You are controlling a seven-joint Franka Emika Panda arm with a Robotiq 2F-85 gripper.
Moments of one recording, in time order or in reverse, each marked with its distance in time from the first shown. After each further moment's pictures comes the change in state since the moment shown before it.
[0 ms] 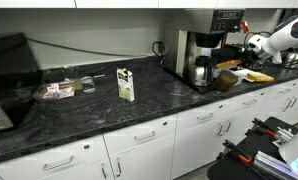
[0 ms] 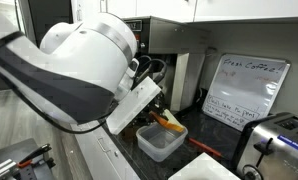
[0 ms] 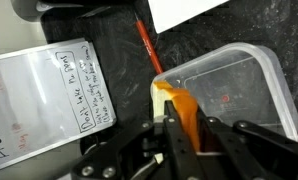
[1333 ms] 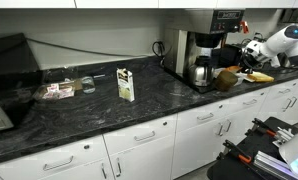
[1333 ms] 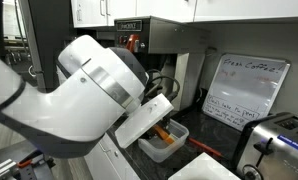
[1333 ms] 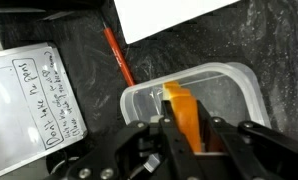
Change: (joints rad) arm 0.303 -0.088 -0.395 0.027 0.335 -0.010 -0.497
